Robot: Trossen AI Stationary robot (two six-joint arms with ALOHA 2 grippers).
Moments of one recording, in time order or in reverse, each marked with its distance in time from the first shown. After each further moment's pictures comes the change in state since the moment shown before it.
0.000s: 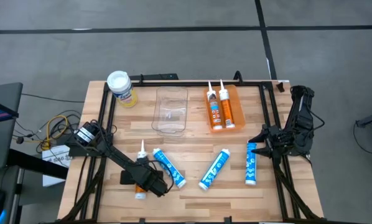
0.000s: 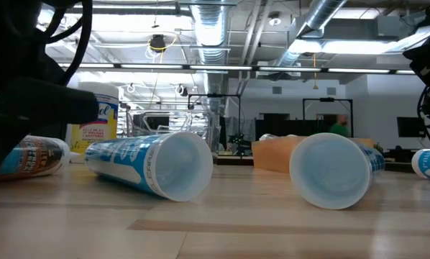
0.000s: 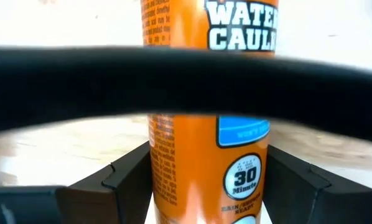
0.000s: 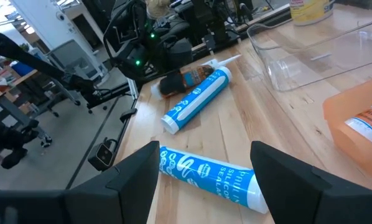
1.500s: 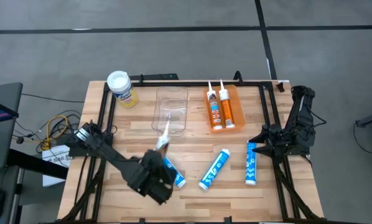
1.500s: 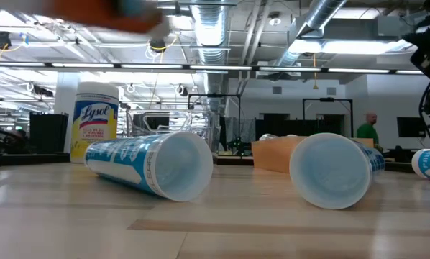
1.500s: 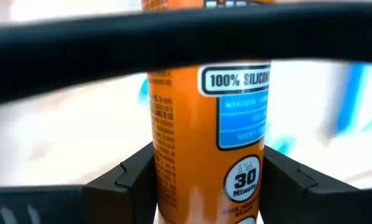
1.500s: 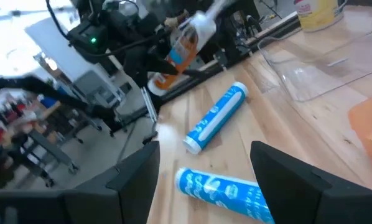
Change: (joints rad) left arm -0.028 -0.011 0.628 -0.531 -0.519 0.270; right arm -0.022 0.000 0.000 0.170 0.002 -0.010
